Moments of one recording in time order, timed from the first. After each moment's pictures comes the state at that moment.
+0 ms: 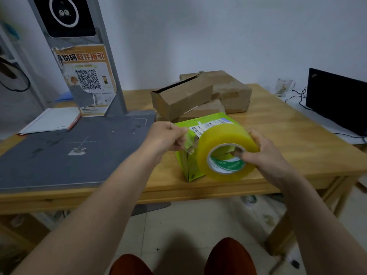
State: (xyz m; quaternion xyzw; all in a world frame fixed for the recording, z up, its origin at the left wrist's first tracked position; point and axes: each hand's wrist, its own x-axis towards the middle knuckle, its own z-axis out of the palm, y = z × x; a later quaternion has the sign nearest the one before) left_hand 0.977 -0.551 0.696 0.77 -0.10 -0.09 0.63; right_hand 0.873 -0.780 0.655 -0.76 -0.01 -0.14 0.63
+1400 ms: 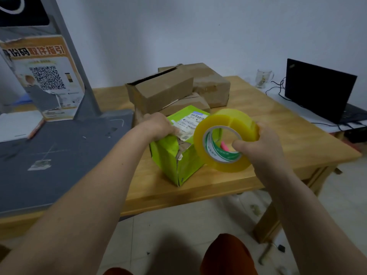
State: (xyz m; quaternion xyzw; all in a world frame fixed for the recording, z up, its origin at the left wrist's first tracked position) left_hand 1.052 -0.604 0.705 0.96 -0.19 -0.10 0.19; right_hand 0.879 -0.774 0.674 -0.76 0.21 -0.28 0.55
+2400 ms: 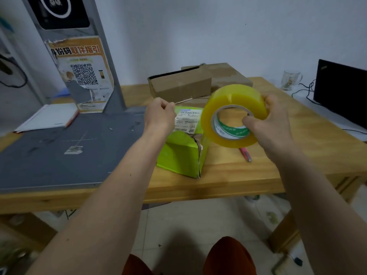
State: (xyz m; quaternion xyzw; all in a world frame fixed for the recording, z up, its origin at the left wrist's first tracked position) left_hand 1.015 -0.573 0.709 0.82 -0.03 0.09 0.57; right_hand 0.905 -0.768 0.702 -0.77 0.10 -0.33 0.53
